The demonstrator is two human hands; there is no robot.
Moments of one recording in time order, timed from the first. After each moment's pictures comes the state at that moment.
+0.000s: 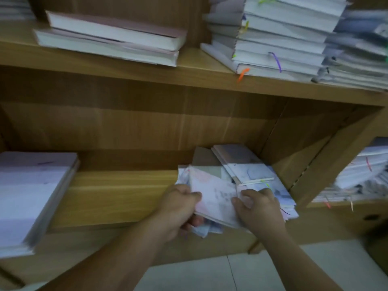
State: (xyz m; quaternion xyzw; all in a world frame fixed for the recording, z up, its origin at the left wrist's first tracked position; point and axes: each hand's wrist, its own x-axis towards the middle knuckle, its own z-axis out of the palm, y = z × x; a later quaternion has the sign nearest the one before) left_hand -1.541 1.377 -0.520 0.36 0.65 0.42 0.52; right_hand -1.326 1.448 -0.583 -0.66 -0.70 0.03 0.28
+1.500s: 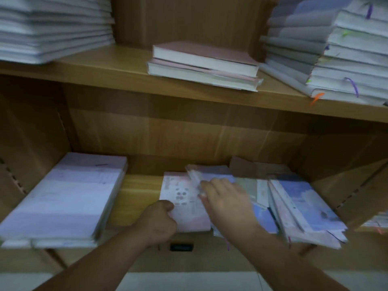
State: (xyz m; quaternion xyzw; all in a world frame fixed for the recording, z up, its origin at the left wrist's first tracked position) left_hand -1.691 1.337 -0.561 0.48 0.77 0.21 0.36; right_hand -1.502 1.421 -0.542 -0.34 -0.88 -0.23 0.24
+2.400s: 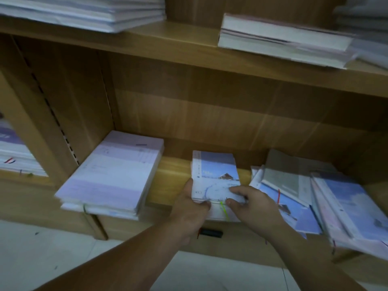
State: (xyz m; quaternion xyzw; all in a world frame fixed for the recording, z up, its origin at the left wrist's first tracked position) left_hand -1.681 1.319 -0.586 0.30 0.70 0.50 0.41; right_hand -1.519 1.412 -0.566 -0.53 -0.81 0.23 0.12
